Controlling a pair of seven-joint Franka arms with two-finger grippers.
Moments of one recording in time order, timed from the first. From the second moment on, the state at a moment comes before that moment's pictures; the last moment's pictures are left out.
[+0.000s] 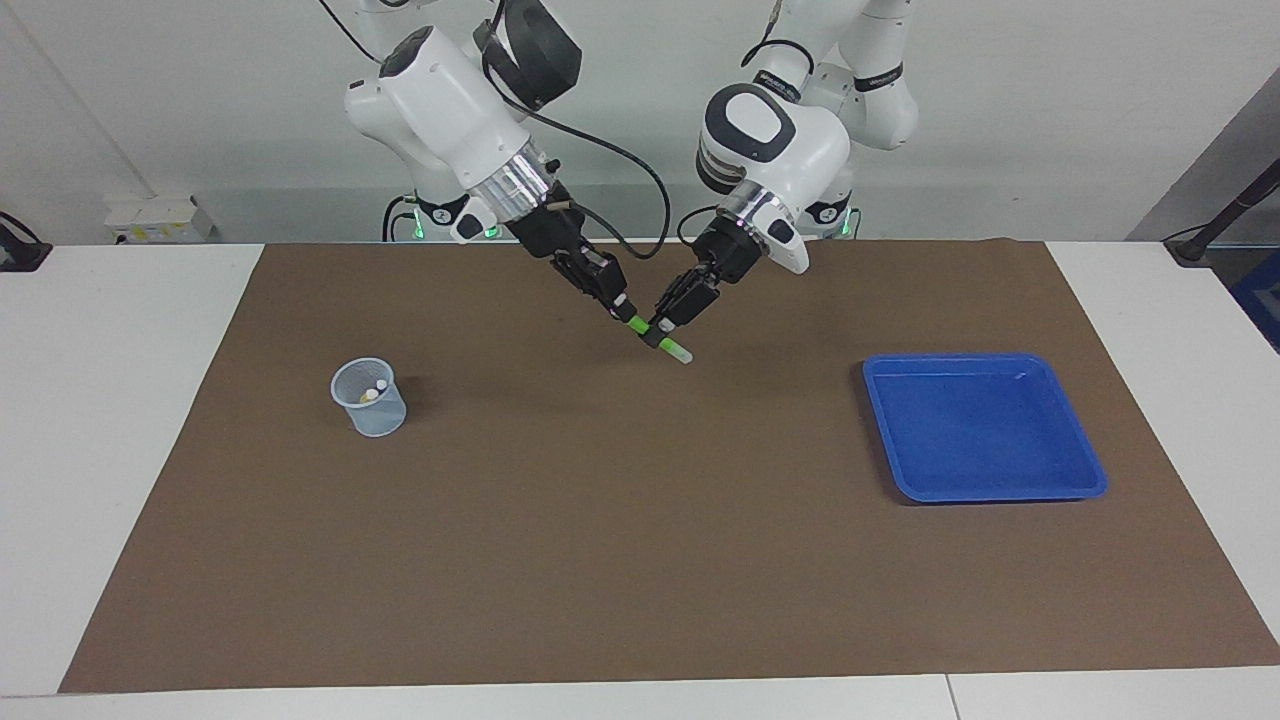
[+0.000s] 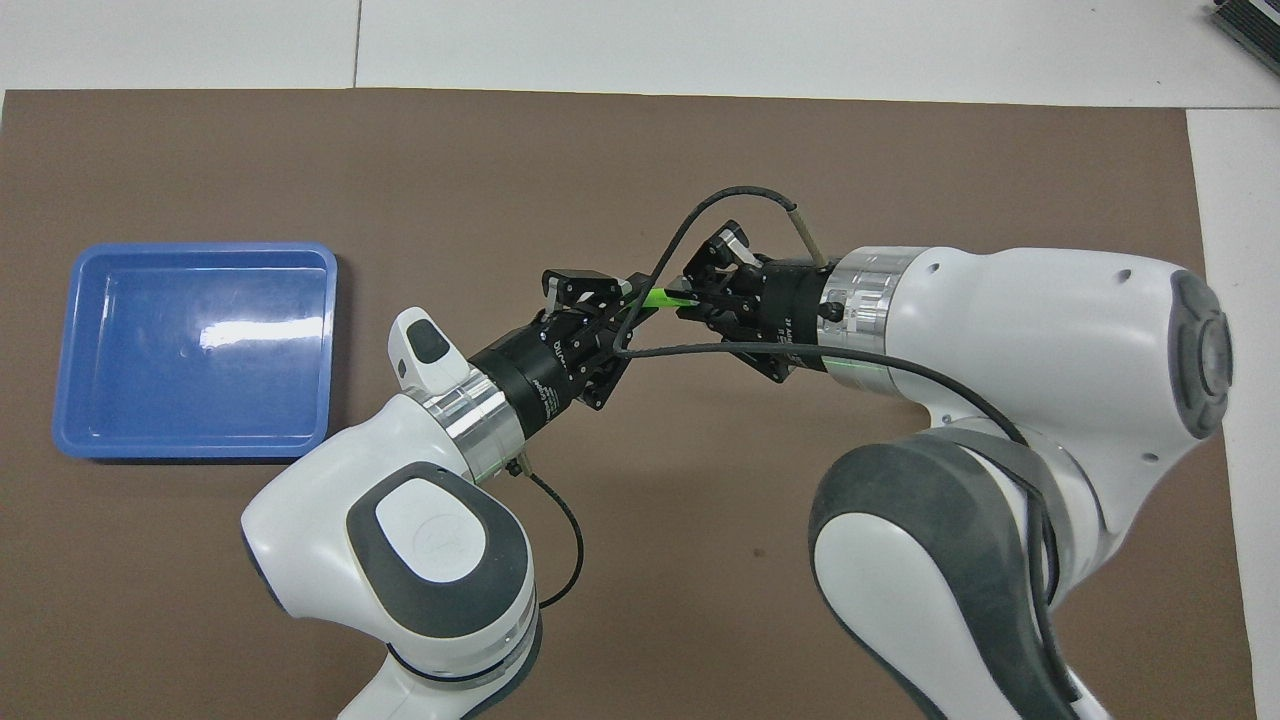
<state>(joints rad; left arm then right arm) -0.77 0.03 0.04 -2.01 -1.83 2.98 -0.33 0.18 0.01 0.26 -1.86 0.57 2.35 1.01</state>
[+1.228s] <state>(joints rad) -0.77 0.03 0.03 -2.01 -1.83 3.00 -0.27 0.09 -0.01 0.25 -1.86 0.54 2.12 0.77</state>
